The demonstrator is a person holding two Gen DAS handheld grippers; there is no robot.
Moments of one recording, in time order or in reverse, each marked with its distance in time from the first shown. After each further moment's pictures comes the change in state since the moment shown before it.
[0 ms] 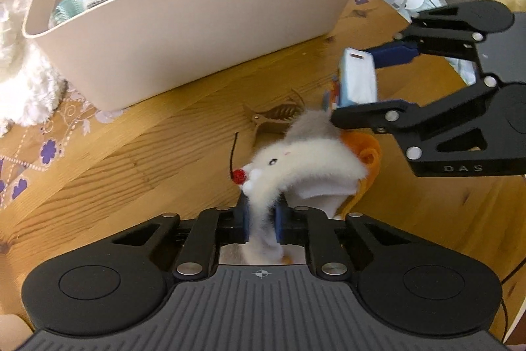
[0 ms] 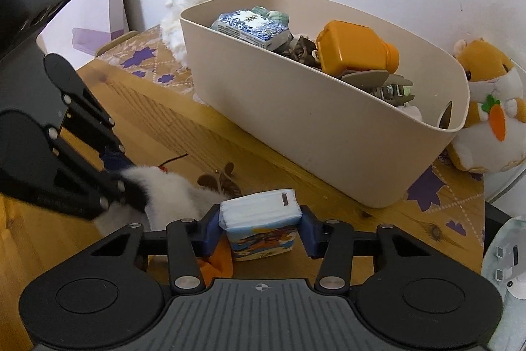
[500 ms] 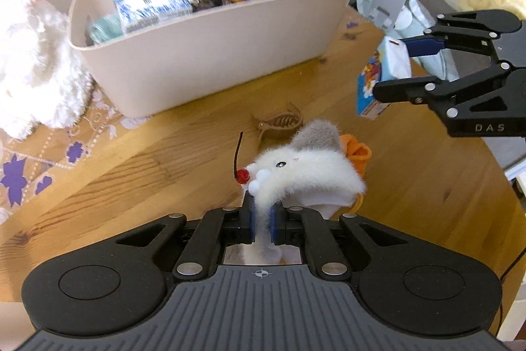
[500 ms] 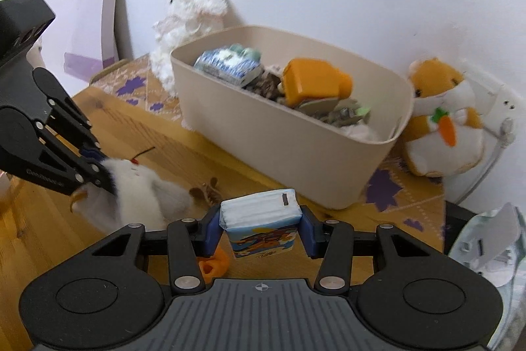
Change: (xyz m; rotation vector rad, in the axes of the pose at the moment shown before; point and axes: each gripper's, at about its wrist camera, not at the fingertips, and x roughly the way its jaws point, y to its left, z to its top) left arm -0.047 0.002 -0.015 -0.006 -0.087 -0.002; right arm -0.058 -0.011 -0.003 0.035 -0.088 -0.067
